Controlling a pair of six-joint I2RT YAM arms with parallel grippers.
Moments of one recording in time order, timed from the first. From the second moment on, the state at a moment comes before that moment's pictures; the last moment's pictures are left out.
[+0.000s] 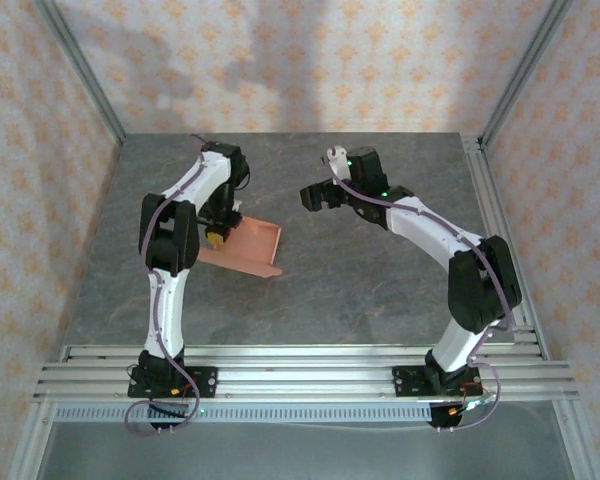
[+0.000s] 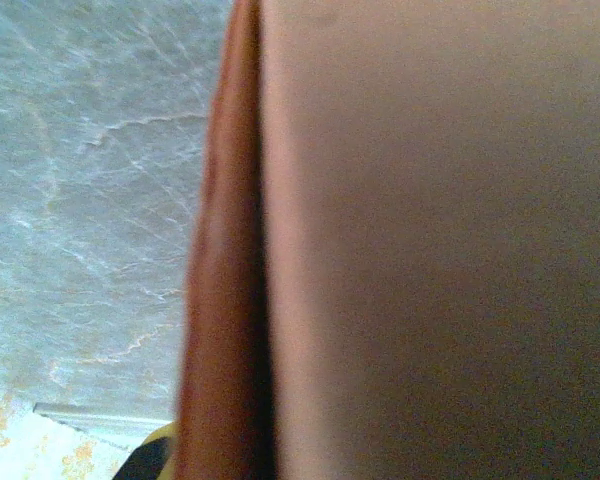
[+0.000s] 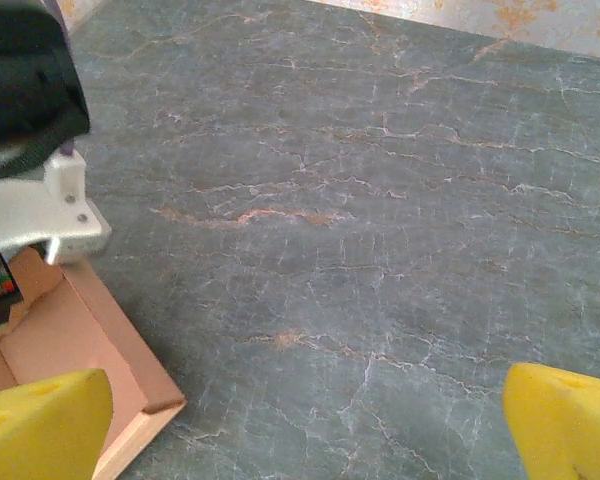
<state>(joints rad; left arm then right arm) -0.19 2.30 1.93 -1.68 -0.09 -0.07 0.47 1.71 1.29 -0.19 -0.26 0.07</state>
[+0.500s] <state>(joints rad) -0.21 2.28 1.89 -1.69 -0.12 -0.07 0.47 1.75 1.31 -0.20 -0.28 0.11</state>
